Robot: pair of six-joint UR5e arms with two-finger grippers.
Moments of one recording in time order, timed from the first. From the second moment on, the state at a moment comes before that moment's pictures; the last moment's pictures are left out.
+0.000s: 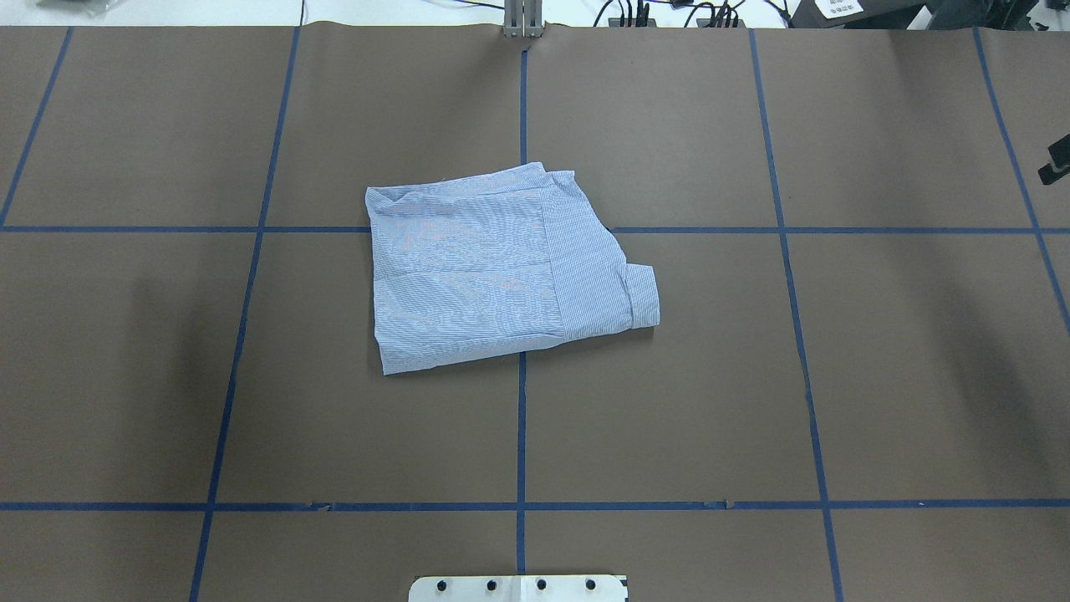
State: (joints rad) left arm -1.43 -1.68 -1.47 -2.20 -2.41 -0.10; right arm 1.40 -1.44 1.66 -1.60 2.32 0.18
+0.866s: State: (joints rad) left arm -1.51 -1.67 -1.46 -2.05 -2.38 0.02; right arm 1.46 -1.50 1.70 -1.60 2.37 0.15
